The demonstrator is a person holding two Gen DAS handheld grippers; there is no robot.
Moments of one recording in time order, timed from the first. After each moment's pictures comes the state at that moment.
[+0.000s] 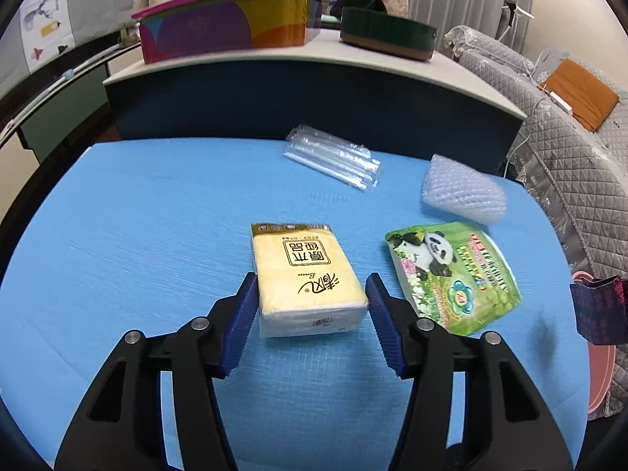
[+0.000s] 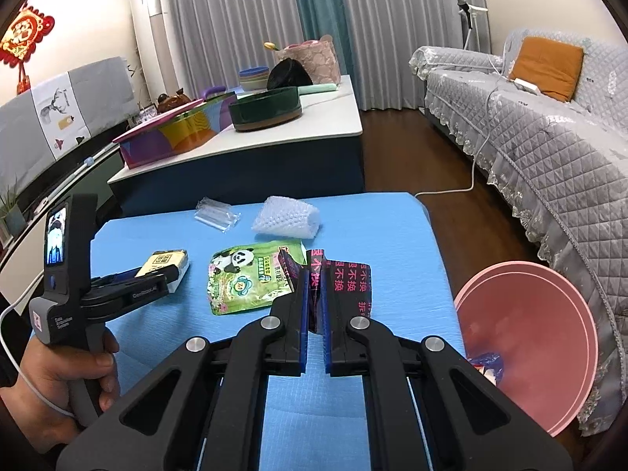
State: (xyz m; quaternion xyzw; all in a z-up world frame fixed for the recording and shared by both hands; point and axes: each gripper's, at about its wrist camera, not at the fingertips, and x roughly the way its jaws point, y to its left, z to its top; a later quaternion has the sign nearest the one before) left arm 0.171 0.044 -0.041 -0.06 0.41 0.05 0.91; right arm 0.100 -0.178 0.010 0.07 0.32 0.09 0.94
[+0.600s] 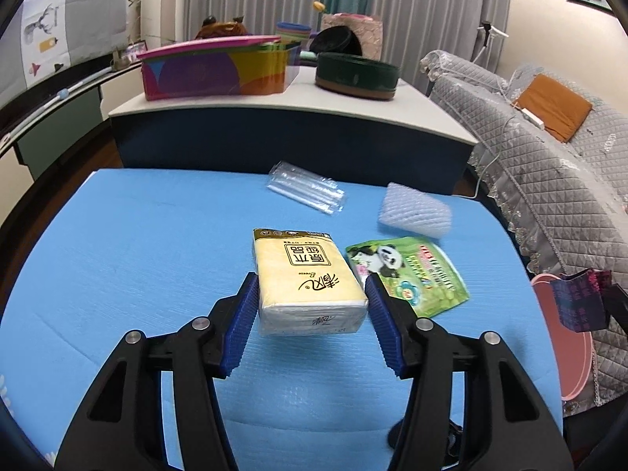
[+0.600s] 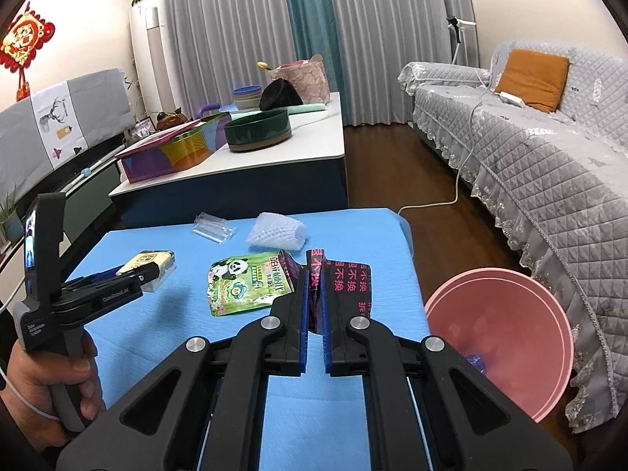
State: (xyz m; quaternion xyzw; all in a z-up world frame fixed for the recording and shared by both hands) left arm 0.134 0.031 -0.001 -0.06 0.36 0.02 0.93; right arm 0.069 -0.196 0.032 0.07 0.29 0.07 0.95
